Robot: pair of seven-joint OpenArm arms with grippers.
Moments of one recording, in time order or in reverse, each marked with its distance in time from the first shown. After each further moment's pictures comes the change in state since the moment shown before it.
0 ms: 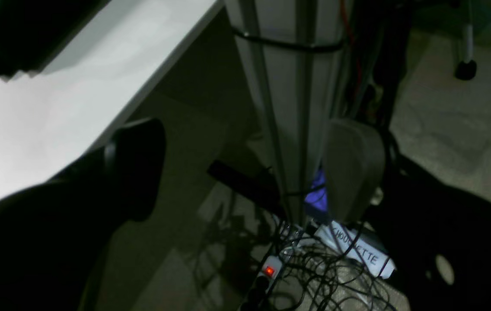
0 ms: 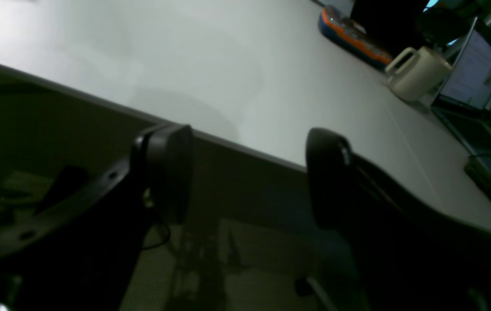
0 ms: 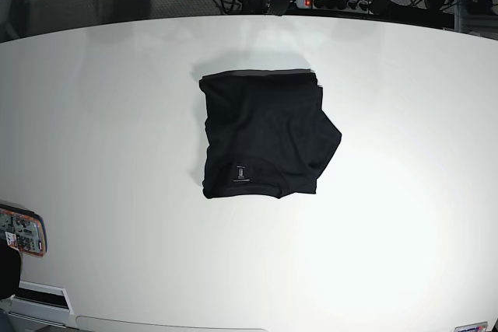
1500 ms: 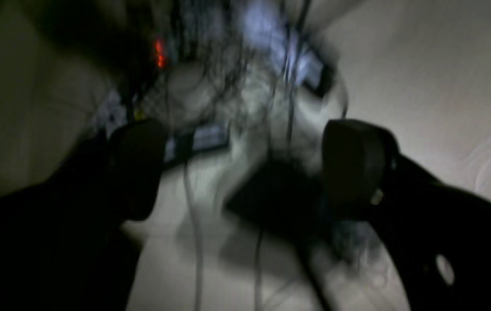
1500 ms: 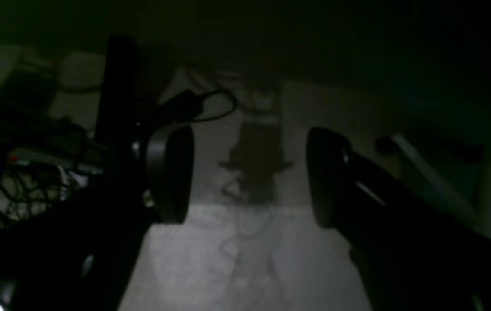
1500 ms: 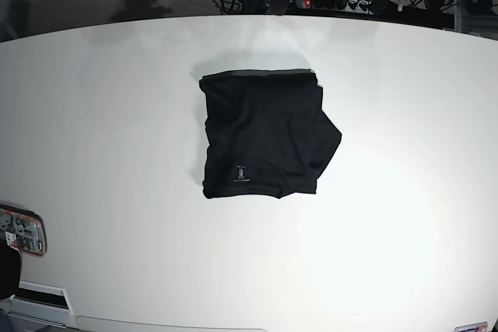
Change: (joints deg) left arm -37.4 8.6 5.1 -70.2 -0.6 0.2 27.6; right arm 25.4 1.5 -12.1 -56.6 0.5 -0.2 -1.0
